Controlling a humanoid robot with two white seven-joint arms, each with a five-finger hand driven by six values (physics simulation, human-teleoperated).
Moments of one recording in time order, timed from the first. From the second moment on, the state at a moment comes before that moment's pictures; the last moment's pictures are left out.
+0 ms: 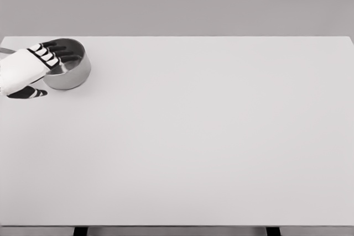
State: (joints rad) left arm -0.24 0.89 -0.18 -1.56 -0.59 -0.61 -0.17; right arm 0.06 0.00 -0.11 0.12 -0.01 -0.20 -0.06
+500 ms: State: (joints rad) left arm -0.23 0.71 -0.04 -1.56 -0.56 -0.61 -0.30; right arm 0.06 0.00 -0.11 0.12 -0.01 -0.20 -0.06
